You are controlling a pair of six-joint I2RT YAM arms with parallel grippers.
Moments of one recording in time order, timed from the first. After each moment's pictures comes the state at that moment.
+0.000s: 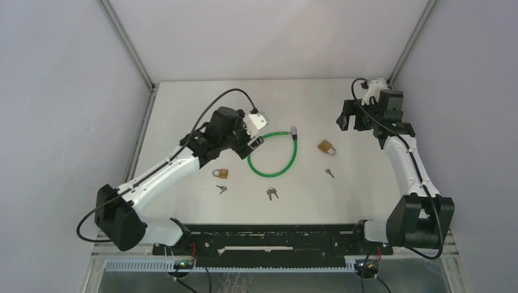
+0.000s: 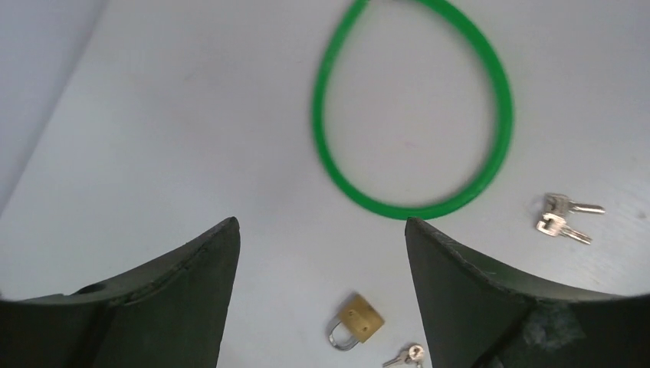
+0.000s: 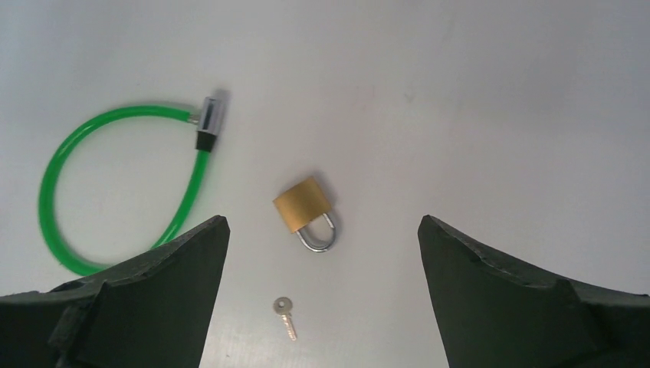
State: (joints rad) left arm -0.68 1.36 1.15 -0.45 0.06 0.41; right arm -0.09 1.32 1.10 -0.42 -0.37 -0.05
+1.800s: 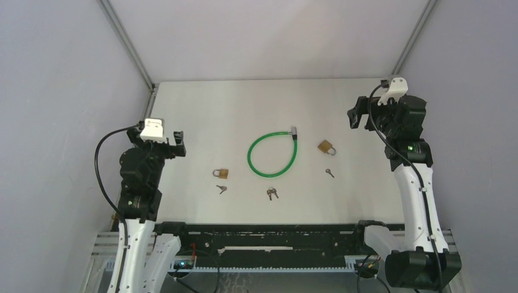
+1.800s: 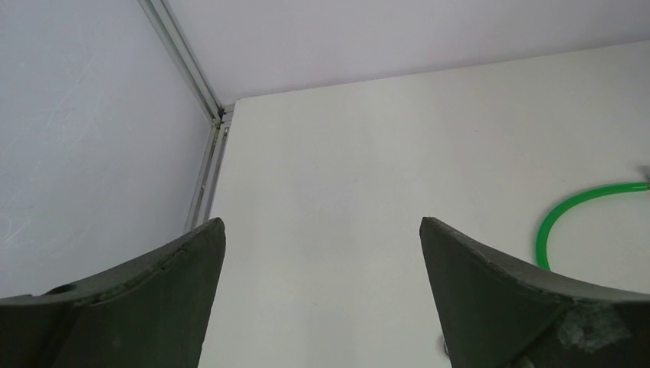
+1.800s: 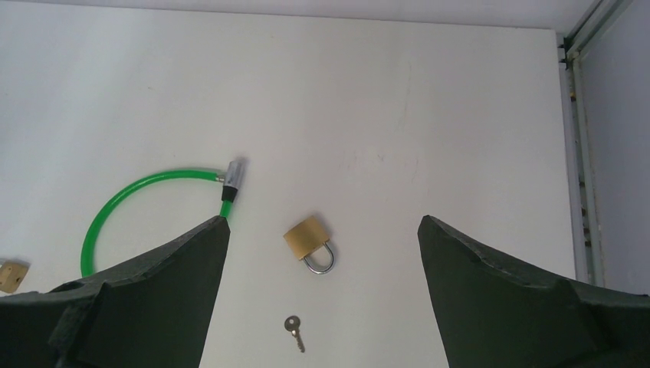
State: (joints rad) left arm -0.03 0.56 0.73 -0.21 -0.02 0.16; right arm -0.10 1.03 1.12 -0.45 -0.28 0.00
